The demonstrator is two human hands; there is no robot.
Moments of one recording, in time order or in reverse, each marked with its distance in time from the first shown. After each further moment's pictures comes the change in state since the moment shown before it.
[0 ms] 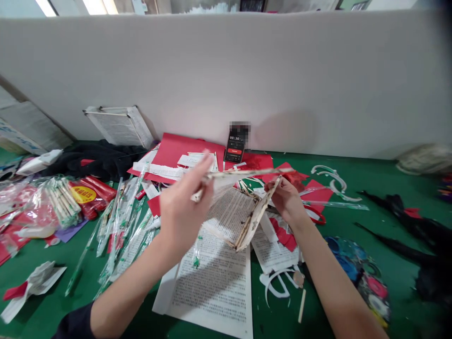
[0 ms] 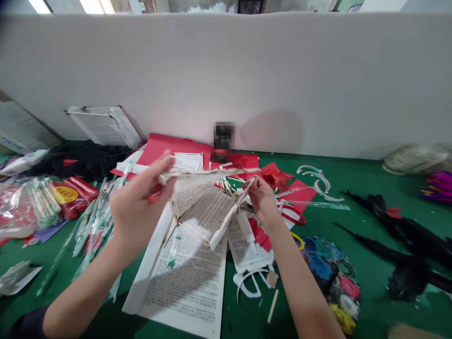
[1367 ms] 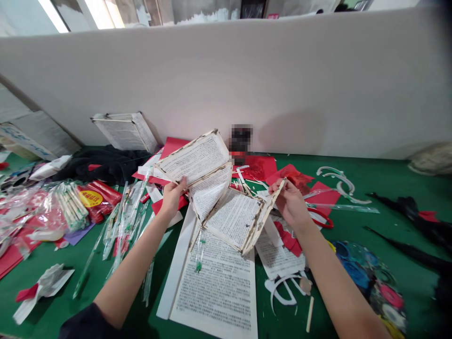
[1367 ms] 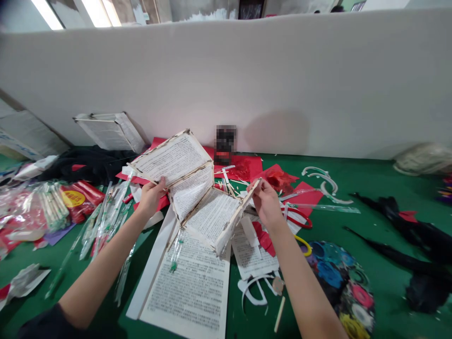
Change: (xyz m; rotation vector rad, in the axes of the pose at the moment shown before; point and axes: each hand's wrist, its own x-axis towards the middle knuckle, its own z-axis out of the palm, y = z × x) left_hand -0.023 -0.154 0.049 -0.733 0.094 -0.922; right_hand 0.002 0.002 0.003 0.199 0.057 0.020
